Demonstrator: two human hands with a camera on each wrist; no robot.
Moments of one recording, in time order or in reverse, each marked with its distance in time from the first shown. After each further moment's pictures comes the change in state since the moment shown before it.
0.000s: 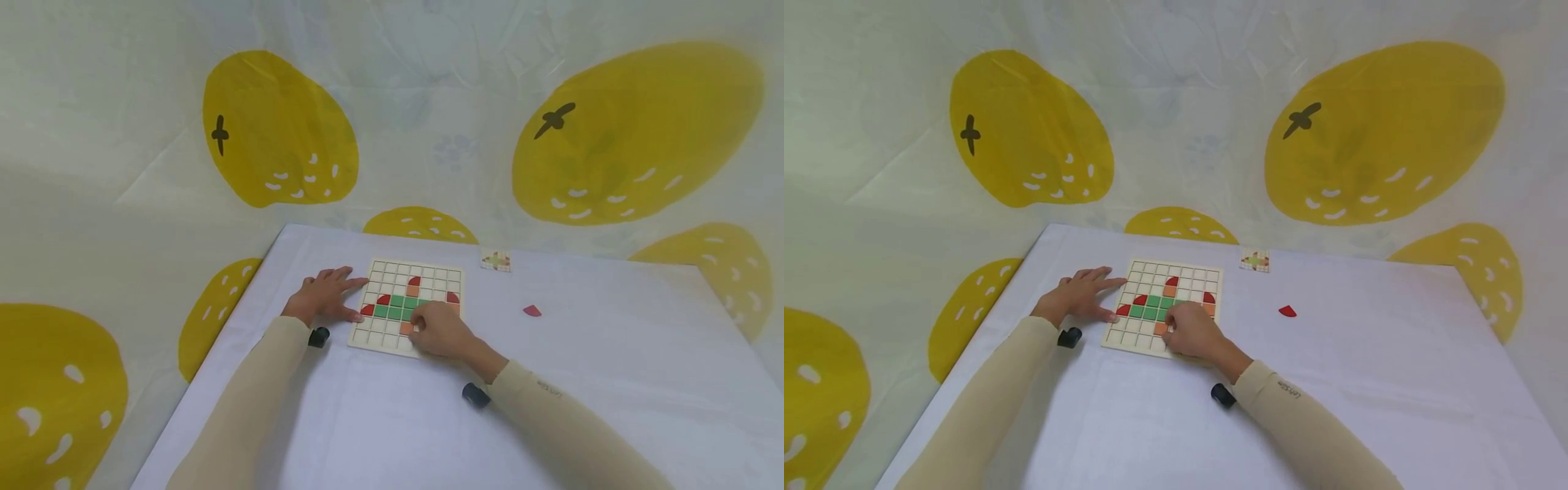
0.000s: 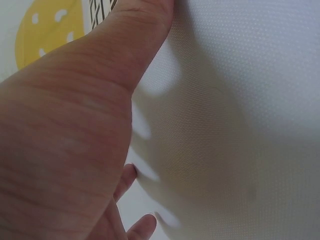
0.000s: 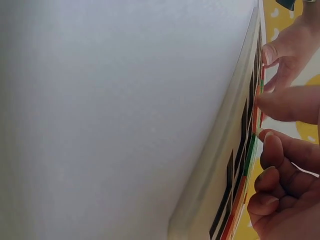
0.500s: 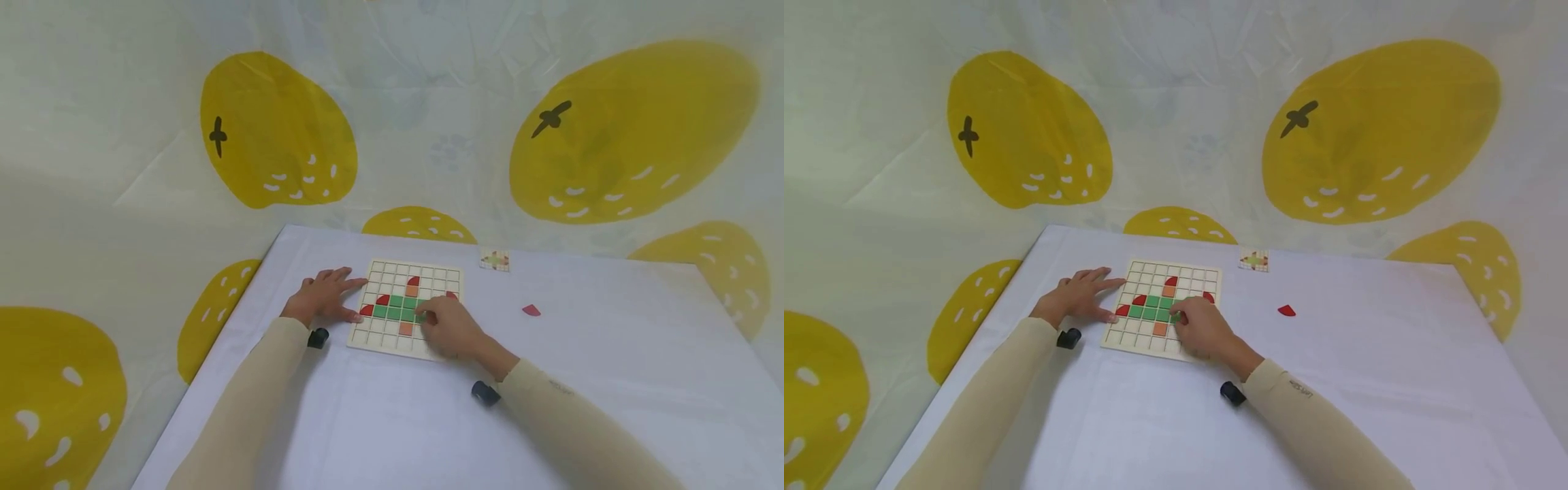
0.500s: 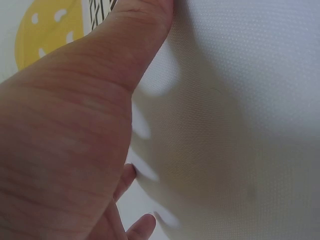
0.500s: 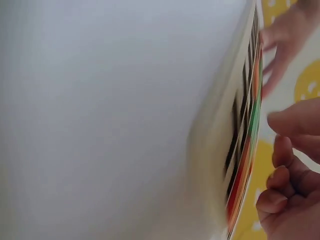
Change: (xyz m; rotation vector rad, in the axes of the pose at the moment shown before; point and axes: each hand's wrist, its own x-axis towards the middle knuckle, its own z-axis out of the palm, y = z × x) left_hand -0.003 0.001 0.001 -0.001 0.020 0.002; right_hand -0.007 0.018 -0.015 0.054 0.039 -0.044
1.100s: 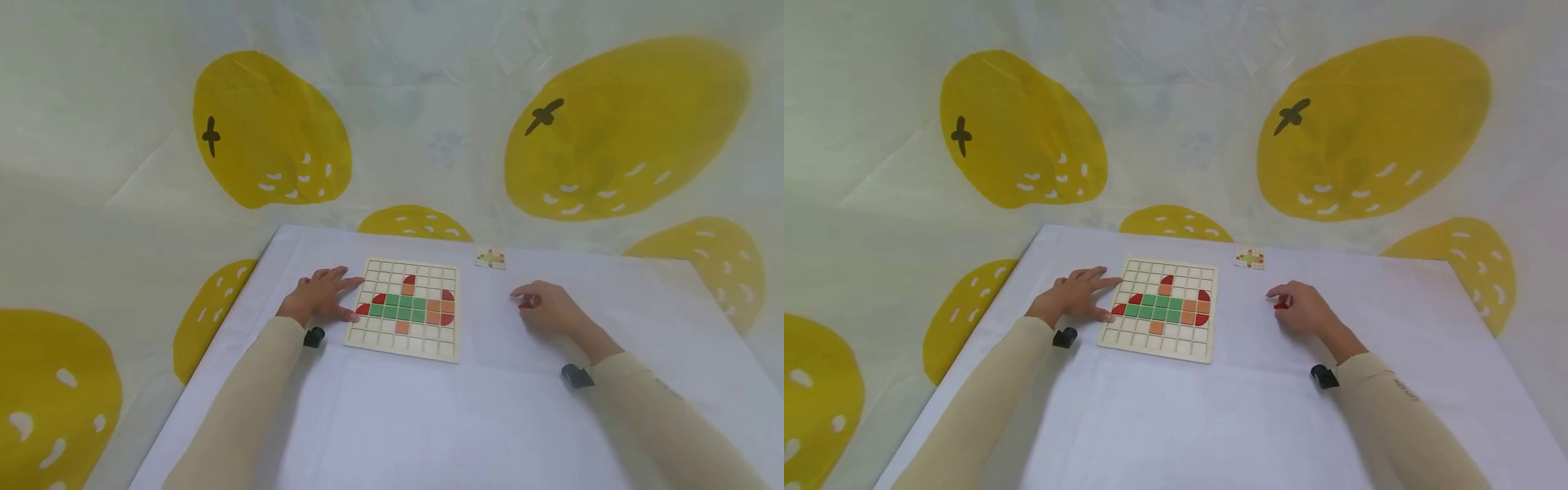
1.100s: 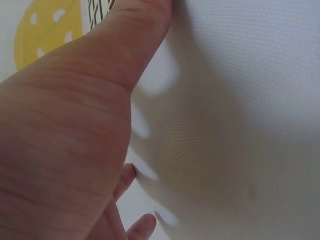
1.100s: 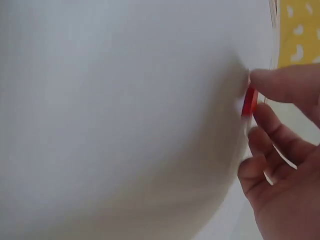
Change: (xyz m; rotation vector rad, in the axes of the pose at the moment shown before) left_hand 0.001 0.001 0.001 -0.003 0.000 -0.005; right_hand -0.048 0.153 -0.105 -0.089 0.038 0.163
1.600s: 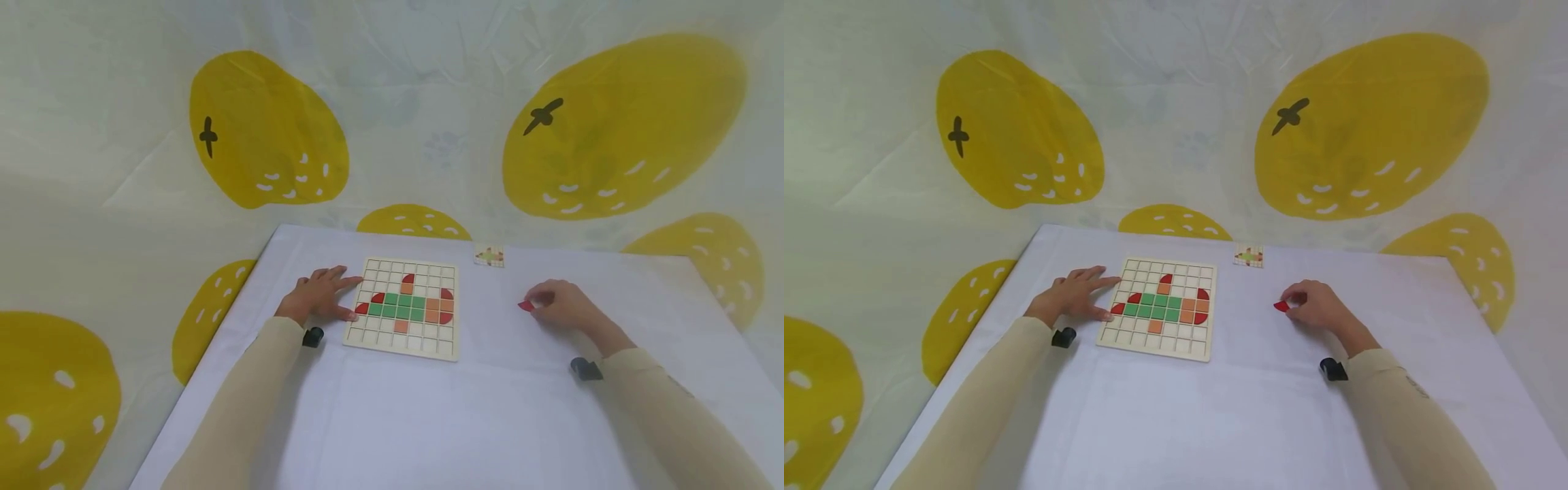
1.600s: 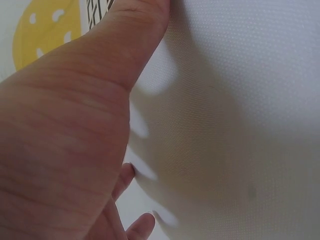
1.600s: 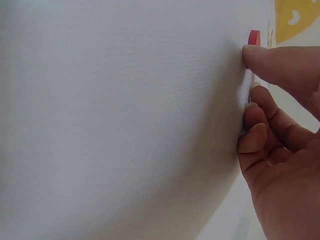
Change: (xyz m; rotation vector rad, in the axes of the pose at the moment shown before) left_hand 0.002 -0.001 0.000 0.005 -0.006 0.001; right_hand -0.006 0.025 -0.013 0.063 -0.080 0.123
